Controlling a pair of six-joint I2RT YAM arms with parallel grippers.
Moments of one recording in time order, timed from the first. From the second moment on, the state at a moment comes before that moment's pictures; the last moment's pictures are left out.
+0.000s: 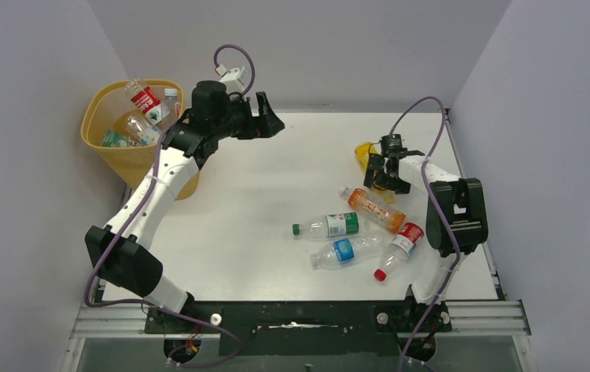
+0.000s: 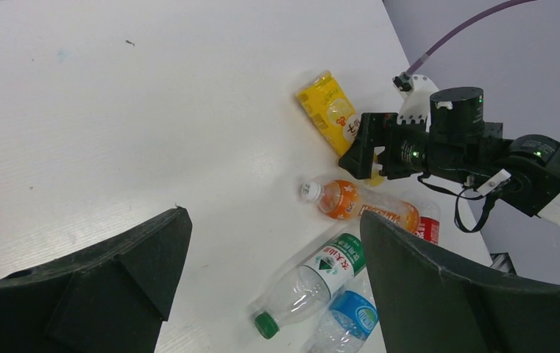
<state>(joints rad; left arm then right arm) -0.40 1.55 1.60 -0.45 0.27 -0.45 0.12 1.83 1.20 -0.50 0.10 0.28</state>
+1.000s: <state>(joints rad) -0.41 1.60 1.60 -0.47 0.28 -0.43 0.13 1.85 1.15 -0.36 0.05 0.27</state>
